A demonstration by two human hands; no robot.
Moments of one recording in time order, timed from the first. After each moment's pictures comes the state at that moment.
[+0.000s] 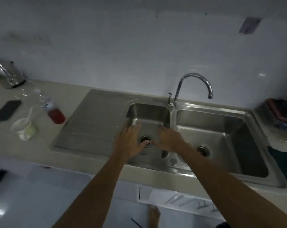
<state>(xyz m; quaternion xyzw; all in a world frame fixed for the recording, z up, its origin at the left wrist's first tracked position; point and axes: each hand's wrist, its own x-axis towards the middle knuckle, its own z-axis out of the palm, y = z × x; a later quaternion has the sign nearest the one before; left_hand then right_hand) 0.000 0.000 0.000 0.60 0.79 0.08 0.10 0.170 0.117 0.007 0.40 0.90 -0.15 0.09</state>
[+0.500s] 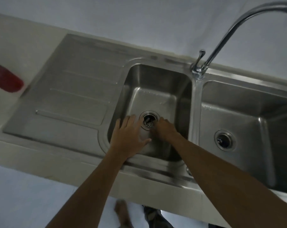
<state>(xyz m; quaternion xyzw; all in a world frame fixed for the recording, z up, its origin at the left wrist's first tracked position) -0.041 0.073 -0.180 0.59 0.80 0.01 0.11 0.081 0.218 -0.227 0.43 0.85 -0.21 0.22</state>
